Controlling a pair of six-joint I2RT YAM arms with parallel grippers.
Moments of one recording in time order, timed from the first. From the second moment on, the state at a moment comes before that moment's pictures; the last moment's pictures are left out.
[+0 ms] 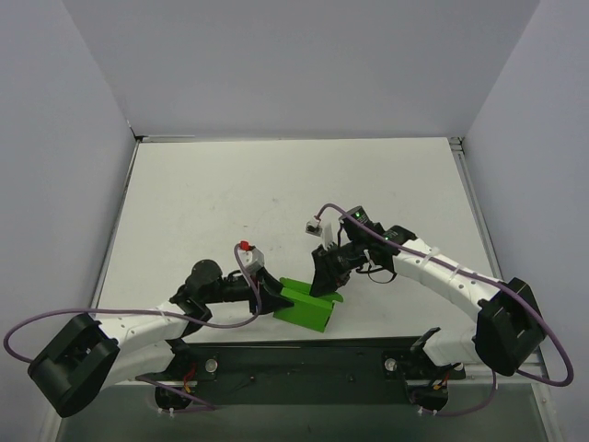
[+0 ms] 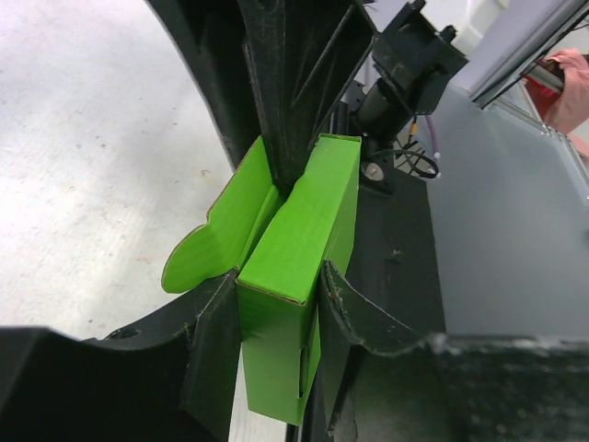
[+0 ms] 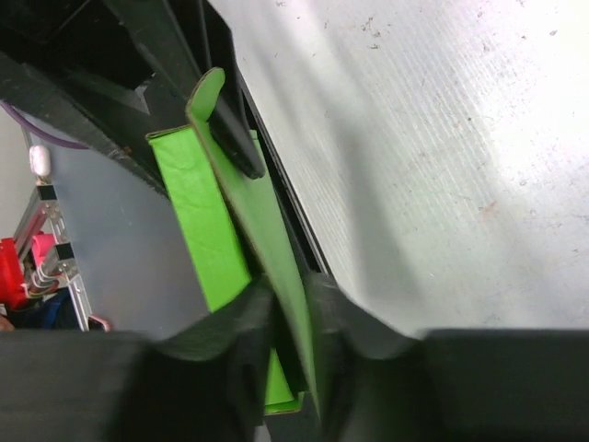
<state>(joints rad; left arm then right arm) -0.73 1.07 0.19 0.82 0.73 -0.39 0.68 1.33 0.87 -0.52 -0.75 0.08</state>
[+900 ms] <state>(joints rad) -0.78 0.99 0.15 0.82 0.73 -0.42 0.66 1.24 0.90 -0.42 -0.83 0.22</state>
